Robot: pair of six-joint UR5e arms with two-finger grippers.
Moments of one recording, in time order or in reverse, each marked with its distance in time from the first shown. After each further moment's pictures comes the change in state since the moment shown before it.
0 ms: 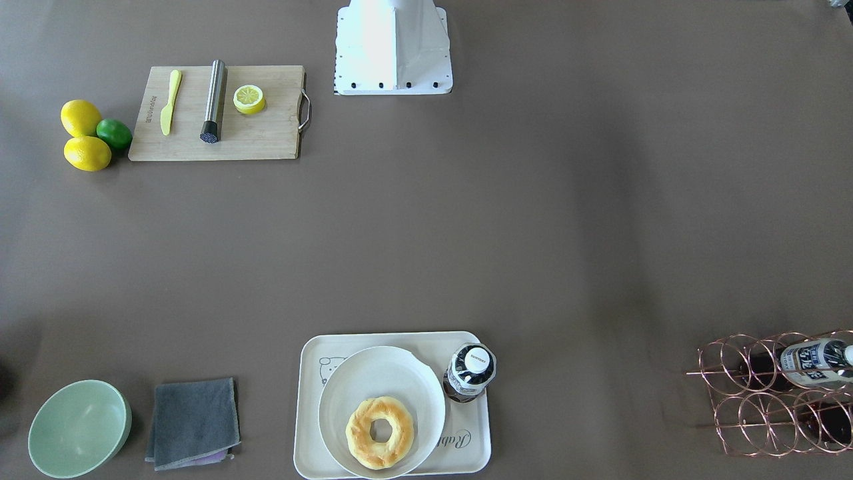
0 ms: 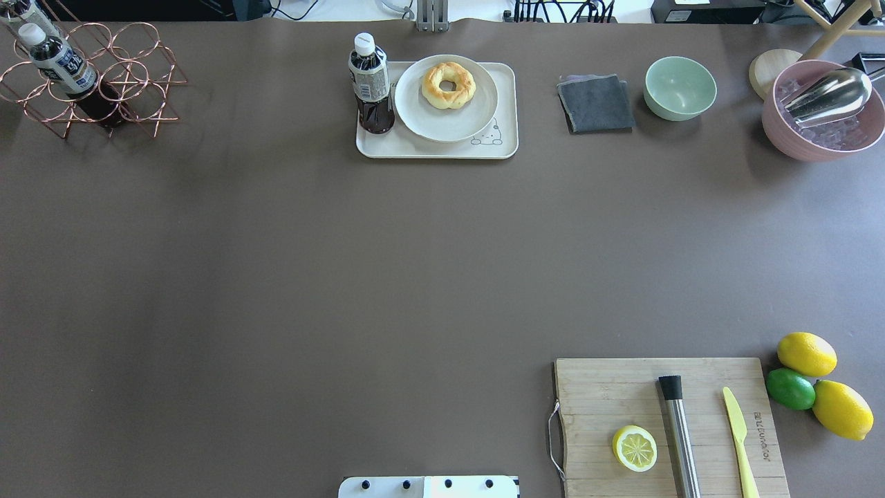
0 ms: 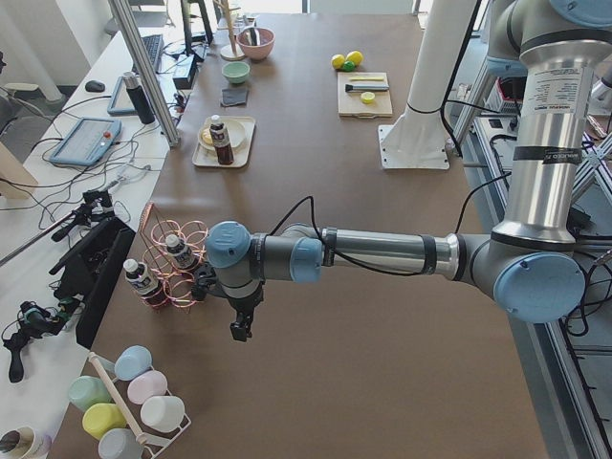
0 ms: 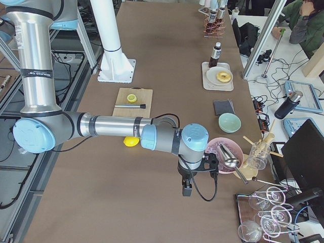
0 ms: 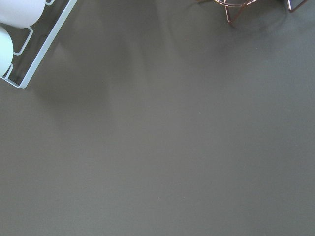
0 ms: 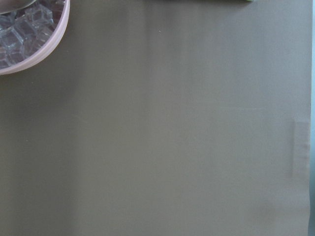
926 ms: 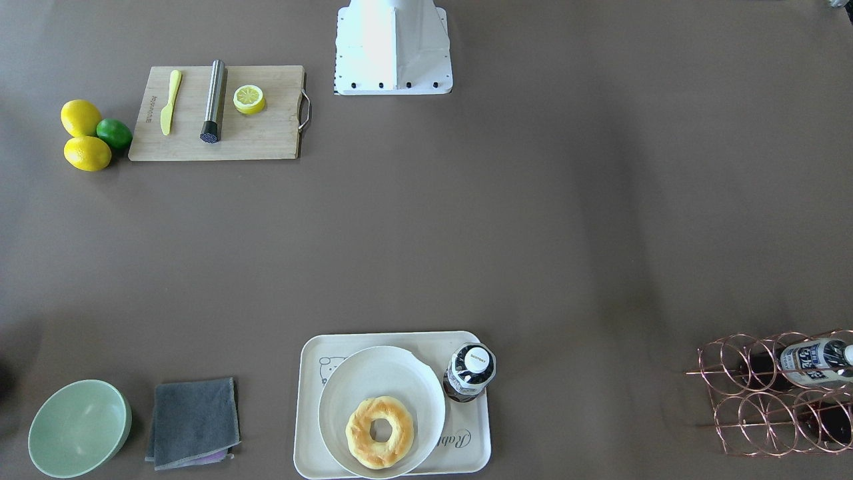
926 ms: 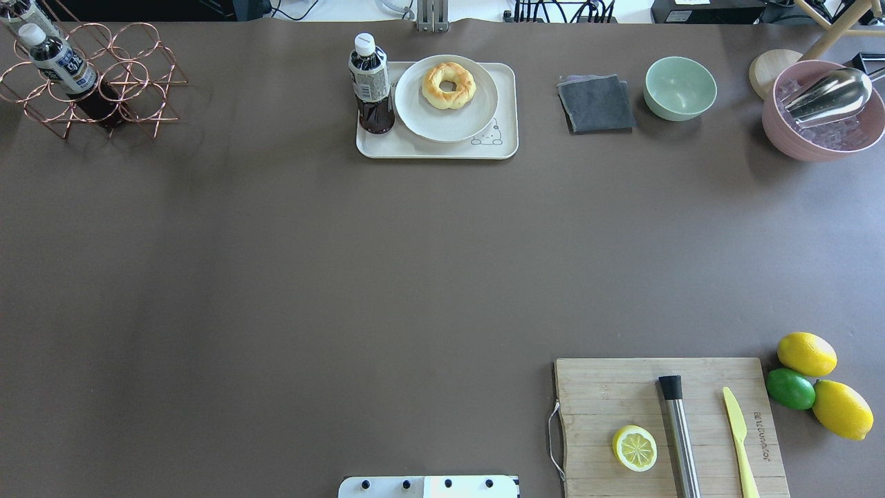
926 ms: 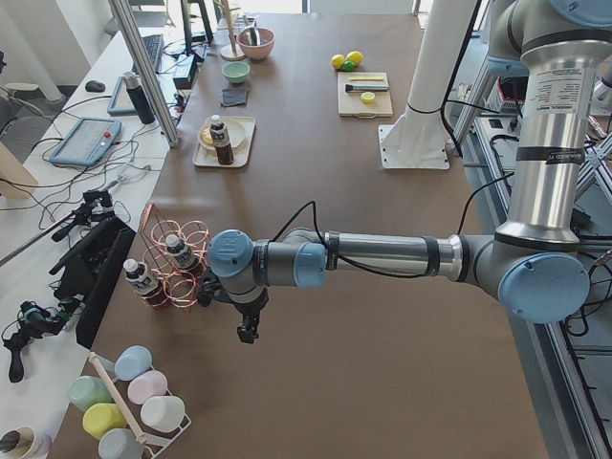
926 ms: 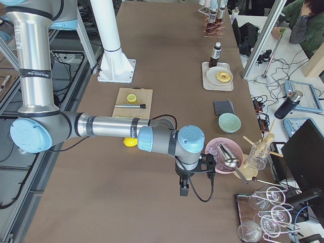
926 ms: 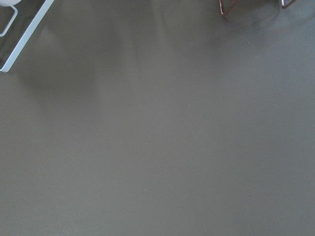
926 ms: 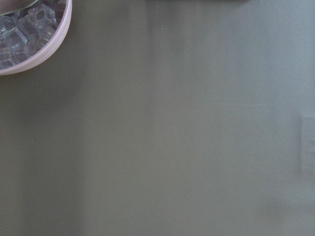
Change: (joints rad) left arm -0.003 0.015 0.009 0.012 -0.047 0.000; right arm 0.002 -0.022 0.012 0.022 0.023 0.025
